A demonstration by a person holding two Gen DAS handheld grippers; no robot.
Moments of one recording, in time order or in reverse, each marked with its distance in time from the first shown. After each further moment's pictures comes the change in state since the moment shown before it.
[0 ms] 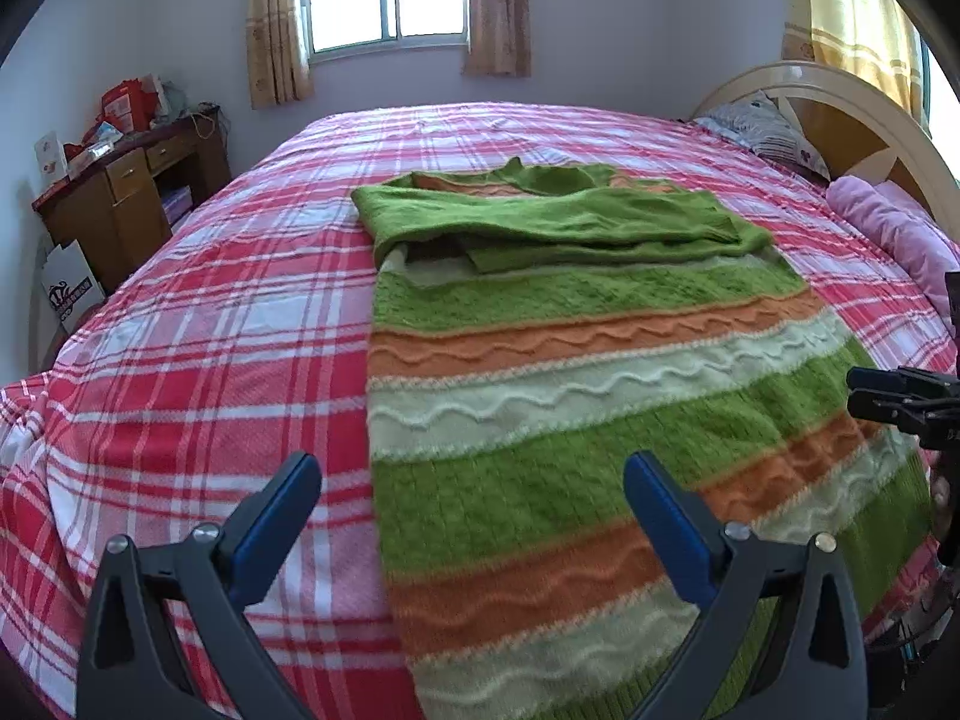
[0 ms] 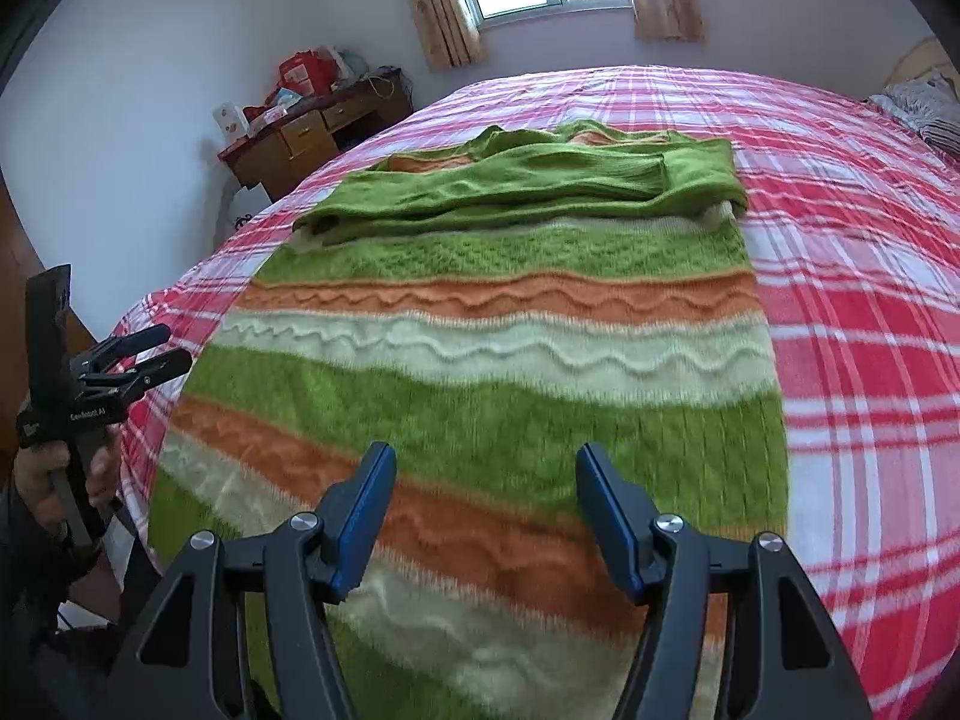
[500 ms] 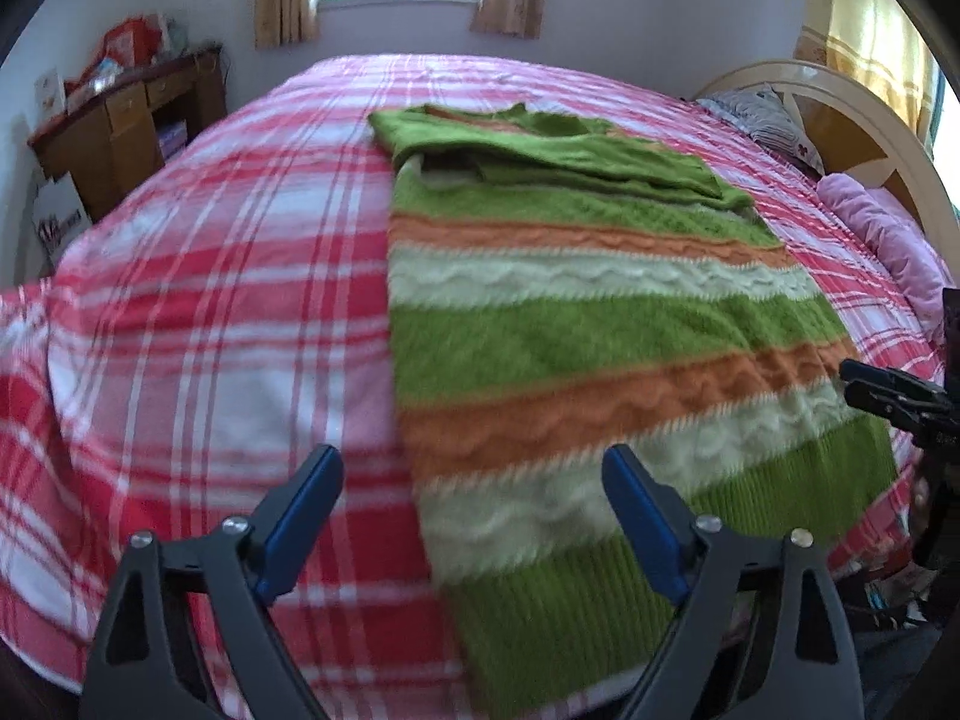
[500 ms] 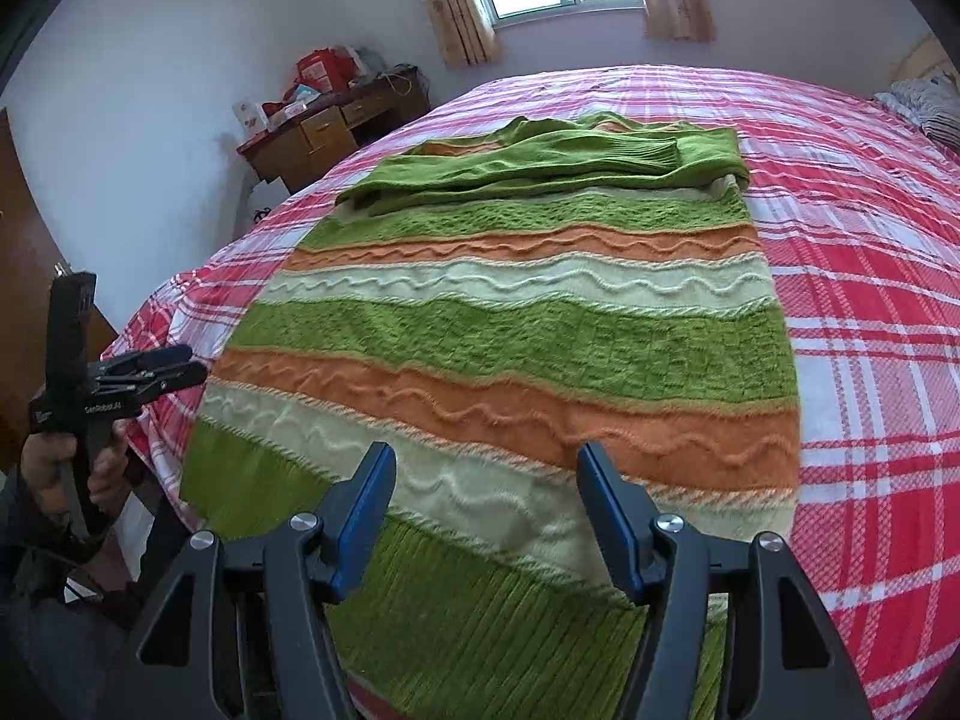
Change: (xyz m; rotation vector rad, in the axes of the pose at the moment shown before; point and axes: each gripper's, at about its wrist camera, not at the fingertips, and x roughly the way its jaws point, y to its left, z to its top) left arm -0.027 0.020 -0.048 -0.090 0.124 -0.071; right arm -0.026 0.021 -0.034 -0.015 0.001 0.033
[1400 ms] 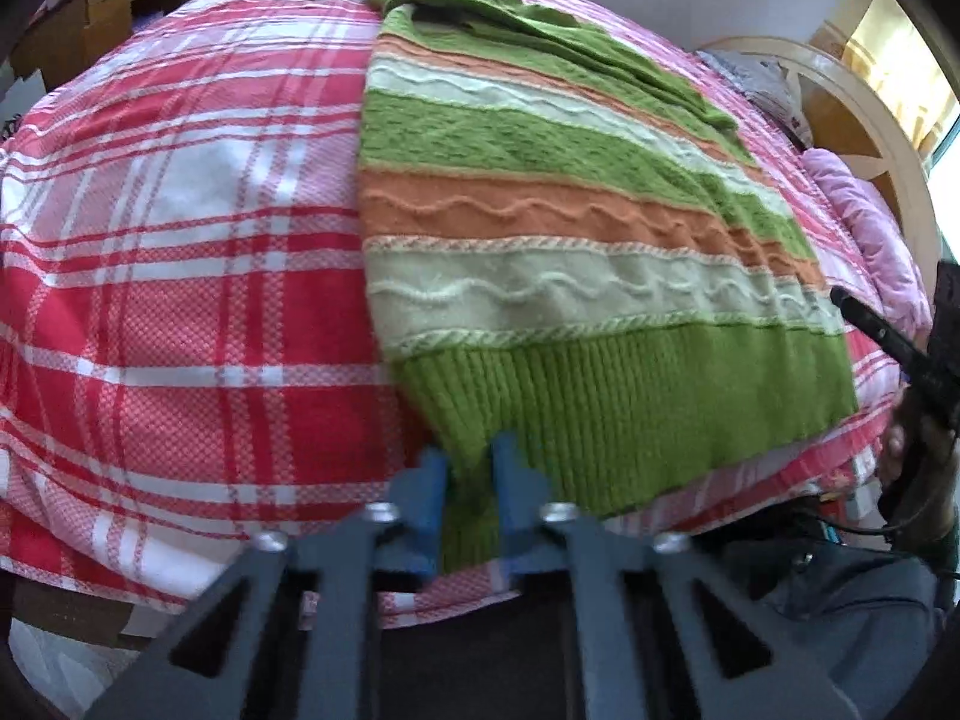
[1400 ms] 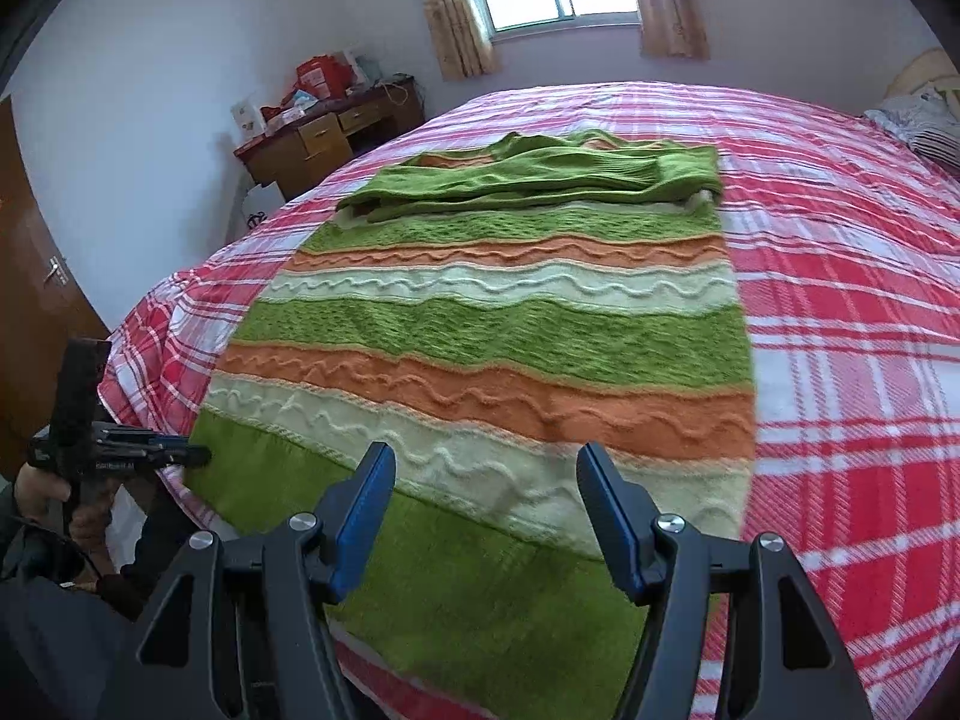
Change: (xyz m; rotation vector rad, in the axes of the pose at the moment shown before) left arm 0.006 0.002 -0.050 -0.094 0.225 -0.155; right arm -0.029 -0.001 -0.012 -0.010 -0.033 -0.046
